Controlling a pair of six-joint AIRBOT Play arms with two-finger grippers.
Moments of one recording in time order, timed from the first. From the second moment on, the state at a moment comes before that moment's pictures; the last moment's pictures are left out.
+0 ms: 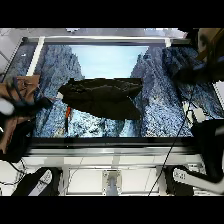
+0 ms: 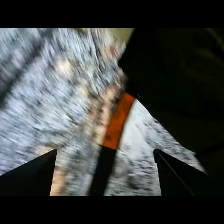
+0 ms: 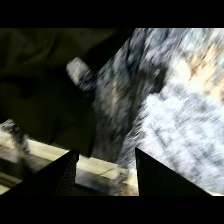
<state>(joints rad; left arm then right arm) 0.25 -0.89 0.68 1.16 -0.84 -1.58 -0.26 -1.24 1.42 -1.03 1.44 1.30</state>
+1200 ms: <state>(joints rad) 0.12 -1.48 0.78 0.39 -0.34 -1.25 -0.13 -0.90 0.62 -0.63 0.98 1.24</state>
